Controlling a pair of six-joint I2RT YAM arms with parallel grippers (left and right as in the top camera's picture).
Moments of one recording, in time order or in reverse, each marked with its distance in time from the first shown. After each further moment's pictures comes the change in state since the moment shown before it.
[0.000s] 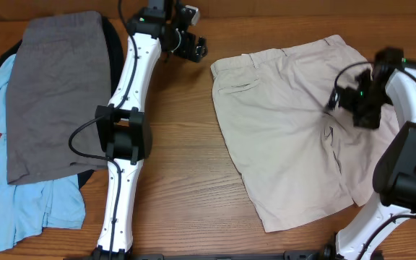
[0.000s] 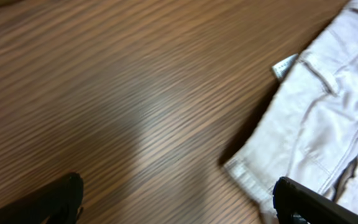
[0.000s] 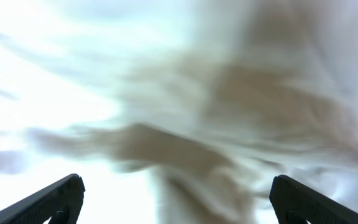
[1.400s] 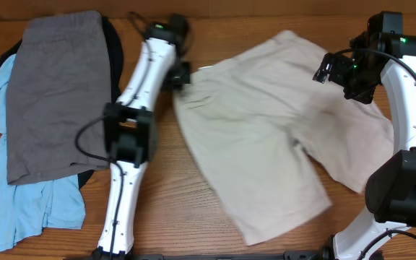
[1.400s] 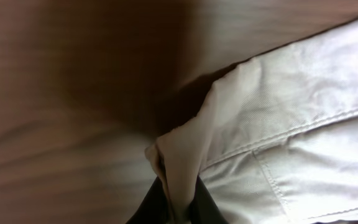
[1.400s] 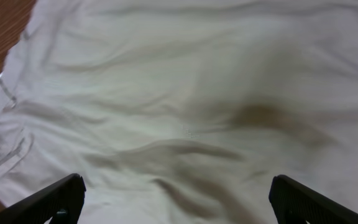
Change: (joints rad) left arm -0.024 -0.051 -0.142 -0.442 -0.381 -0.477; right arm 0.114 -0.117 0.140 -0.059 -0.034 0.127
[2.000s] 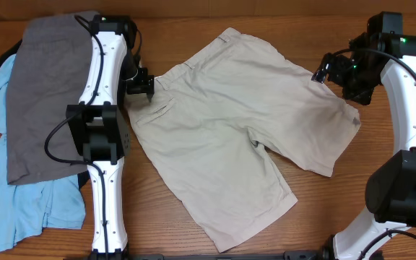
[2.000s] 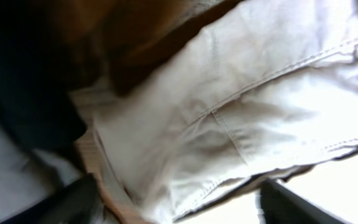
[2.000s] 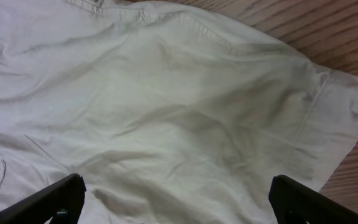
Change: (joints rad) left arm 0.200 -0.037 0.000 -0.238 0.020 0.169; right arm 0.000 0.000 0.000 -0.010 -0.024 0.015
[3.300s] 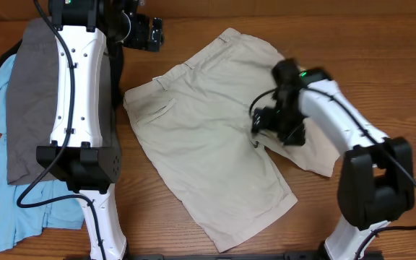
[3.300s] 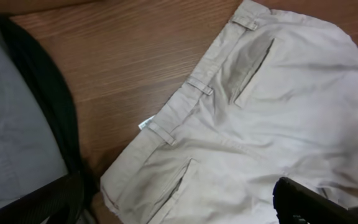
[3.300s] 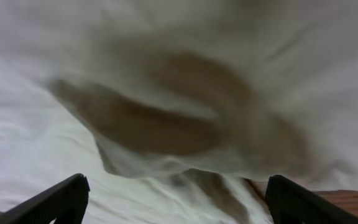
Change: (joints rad) left arm -0.044 -0.416 0.025 0.268 0.193 0.225; right arm 0.433 0.002 -0.396 0.082 0.039 0.180
